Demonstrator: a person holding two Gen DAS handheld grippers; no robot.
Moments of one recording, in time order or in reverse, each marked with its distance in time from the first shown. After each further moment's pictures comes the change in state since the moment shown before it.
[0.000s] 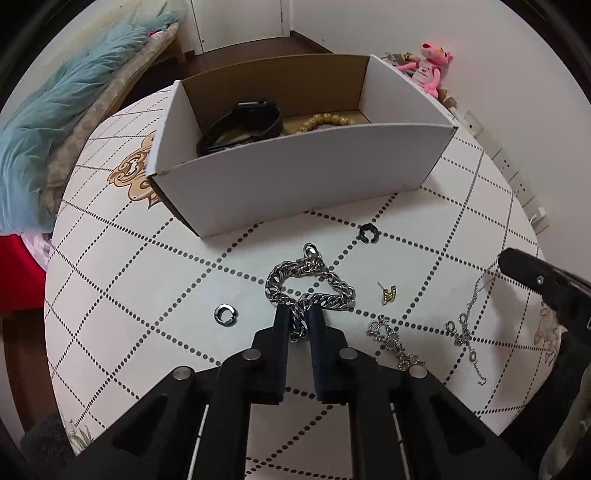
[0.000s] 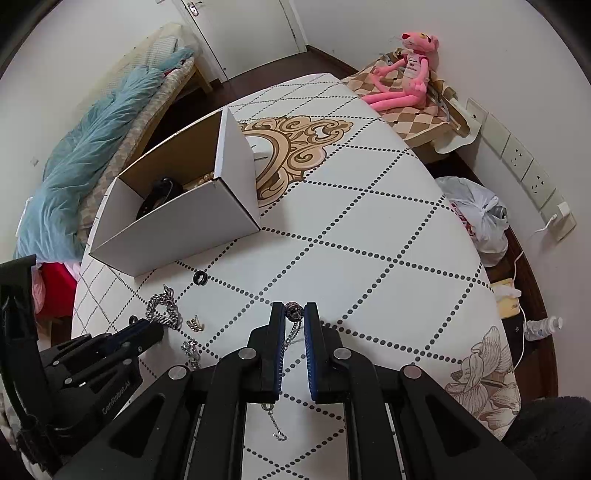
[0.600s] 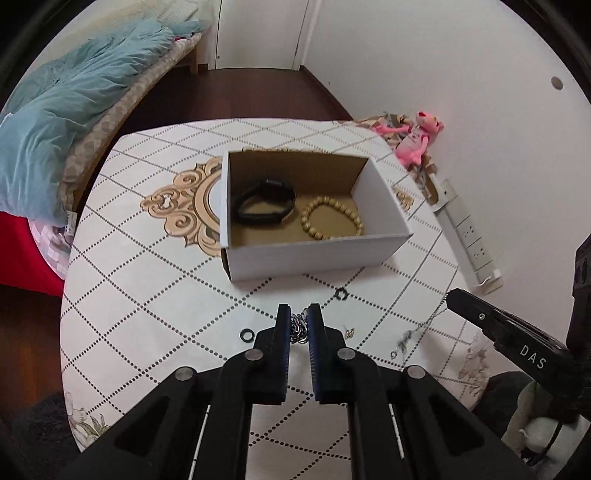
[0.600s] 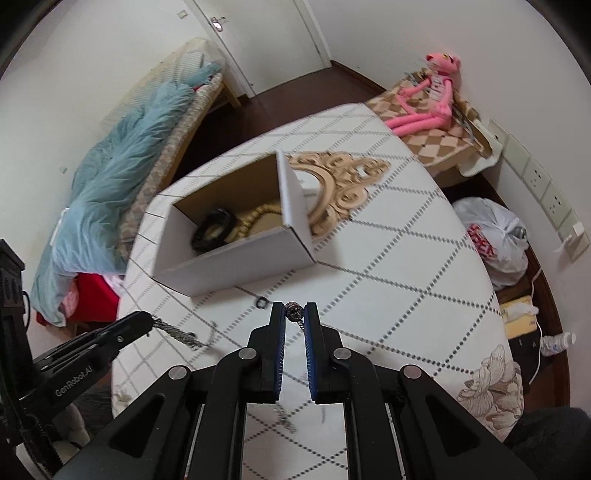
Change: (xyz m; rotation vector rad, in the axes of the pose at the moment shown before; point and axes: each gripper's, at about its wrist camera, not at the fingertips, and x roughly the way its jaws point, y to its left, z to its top) left arm -0.086 0.043 0.022 -0.146 -0.131 -0.154; right arm -0.044 0.026 0.019 -0.020 -0.060 0.125
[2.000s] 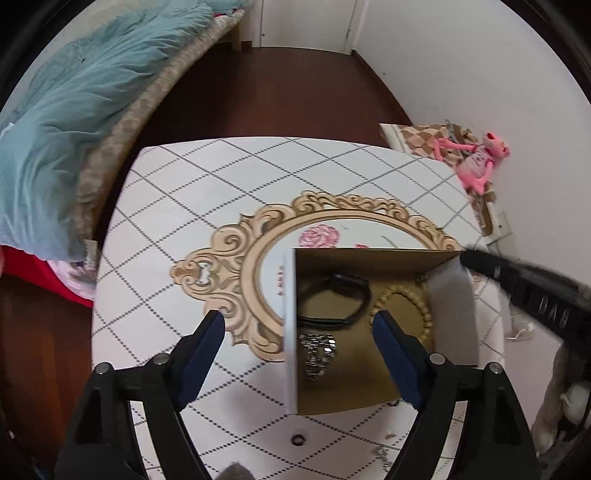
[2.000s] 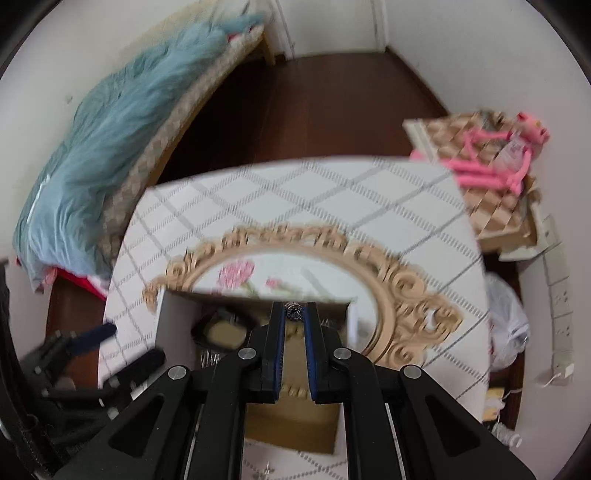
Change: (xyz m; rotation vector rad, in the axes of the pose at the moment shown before) left arm 0.057 0.046 0.112 -0.109 0.104 0.174; right arm 0.109 0.075 0.165 -0.245 0.219 -0.052
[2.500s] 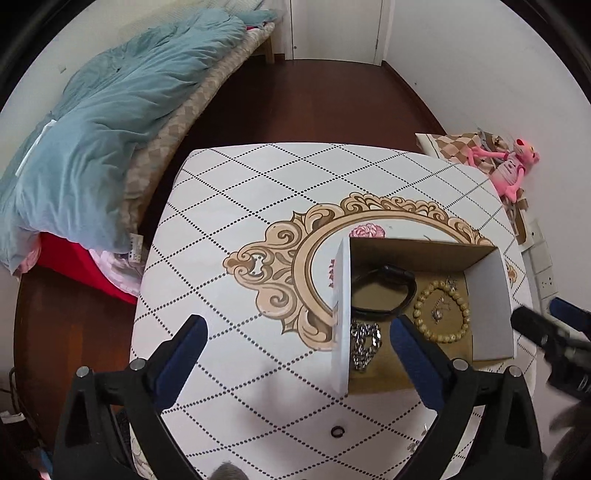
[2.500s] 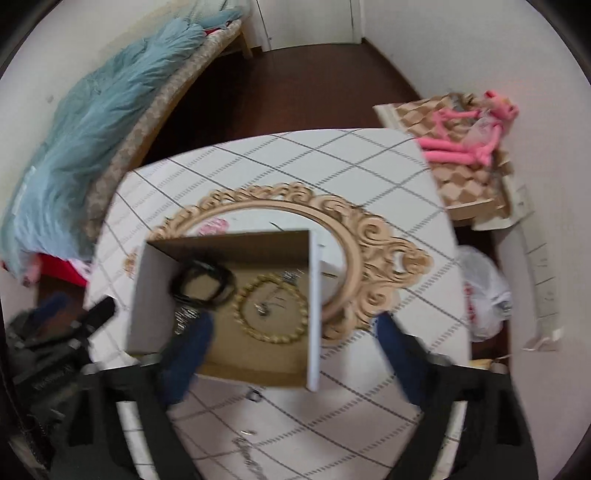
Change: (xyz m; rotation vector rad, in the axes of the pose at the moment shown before) left arm -0.015 0.014 -0.022 -0.018 -0.055 0.144; right arm -0.024 -0.009 -0.053 0.026 -0.010 -0.137
